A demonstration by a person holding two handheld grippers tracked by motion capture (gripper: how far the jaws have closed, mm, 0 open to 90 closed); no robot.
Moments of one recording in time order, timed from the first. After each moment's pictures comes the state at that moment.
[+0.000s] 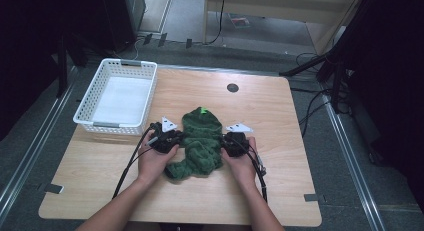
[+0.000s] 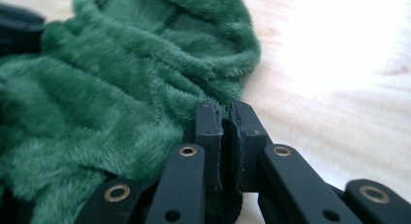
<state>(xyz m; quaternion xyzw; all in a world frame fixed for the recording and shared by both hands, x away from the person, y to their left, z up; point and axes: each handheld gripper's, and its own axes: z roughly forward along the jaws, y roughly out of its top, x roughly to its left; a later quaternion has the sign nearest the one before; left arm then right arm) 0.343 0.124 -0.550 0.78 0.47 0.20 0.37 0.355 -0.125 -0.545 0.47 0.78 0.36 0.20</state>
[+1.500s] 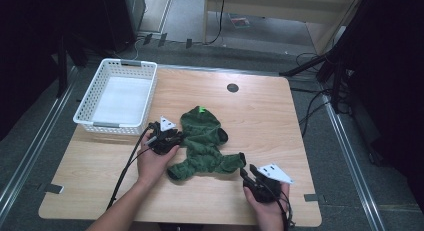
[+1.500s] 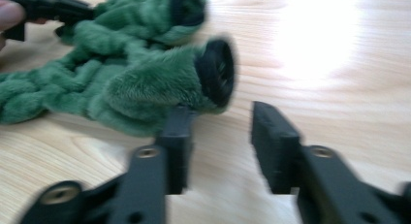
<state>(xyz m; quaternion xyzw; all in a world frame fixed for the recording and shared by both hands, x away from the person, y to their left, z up) 0.343 0.132 -0.549 0.76 0.48 0.18 0.40 0.214 -0.205 -0.522 0.53 0.70 0.42 0.22</state>
